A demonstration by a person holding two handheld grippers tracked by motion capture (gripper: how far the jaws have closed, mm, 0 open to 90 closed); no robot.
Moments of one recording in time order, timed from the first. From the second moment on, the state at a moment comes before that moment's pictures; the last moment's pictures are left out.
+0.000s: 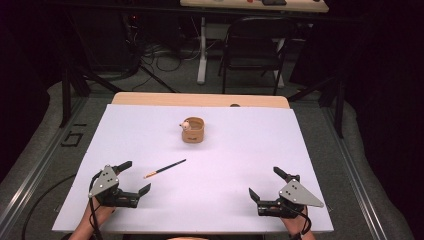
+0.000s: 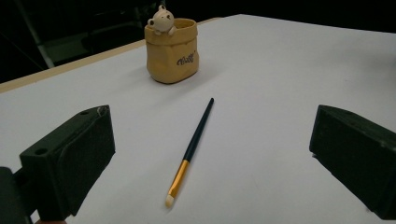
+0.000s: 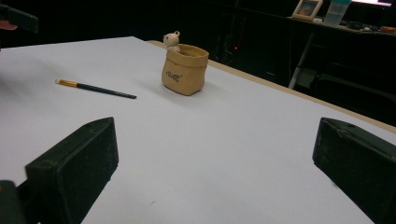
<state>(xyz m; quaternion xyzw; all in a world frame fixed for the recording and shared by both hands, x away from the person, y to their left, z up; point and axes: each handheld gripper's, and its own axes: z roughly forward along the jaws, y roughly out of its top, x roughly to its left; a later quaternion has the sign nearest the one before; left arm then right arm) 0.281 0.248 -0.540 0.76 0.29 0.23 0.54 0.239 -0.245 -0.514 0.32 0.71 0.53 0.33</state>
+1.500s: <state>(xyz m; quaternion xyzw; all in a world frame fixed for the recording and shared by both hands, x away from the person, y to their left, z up) 0.323 0.230 -0.537 0.79 0.29 0.20 0.51 0.240 -0.244 -0.515 0.32 0.71 0.54 0.32</state>
